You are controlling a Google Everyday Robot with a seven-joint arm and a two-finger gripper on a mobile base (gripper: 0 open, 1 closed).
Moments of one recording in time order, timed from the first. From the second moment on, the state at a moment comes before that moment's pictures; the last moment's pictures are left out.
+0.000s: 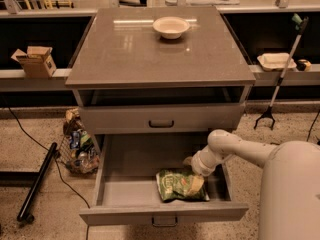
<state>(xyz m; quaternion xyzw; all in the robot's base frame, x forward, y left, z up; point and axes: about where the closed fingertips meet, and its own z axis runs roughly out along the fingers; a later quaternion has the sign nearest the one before) 0.572 -0.122 0.372 -0.68 0.69 0.19 0.15</state>
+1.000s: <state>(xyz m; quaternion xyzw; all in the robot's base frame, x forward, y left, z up) 0.566 -0.148 0.401 -0.68 0.70 0.16 0.18</state>
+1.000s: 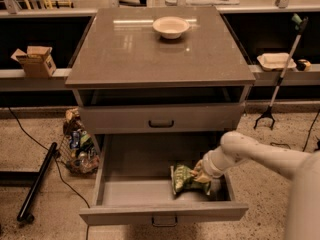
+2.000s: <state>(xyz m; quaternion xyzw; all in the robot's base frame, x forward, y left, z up) 0.565 -0.203 0.503 -0.65 0.71 0.09 0.25</state>
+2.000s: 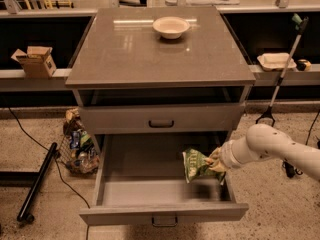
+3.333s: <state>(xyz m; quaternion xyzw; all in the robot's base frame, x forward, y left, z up) 0.572 -0.260 0.706 -0.66 0.65 -0.06 0.37</state>
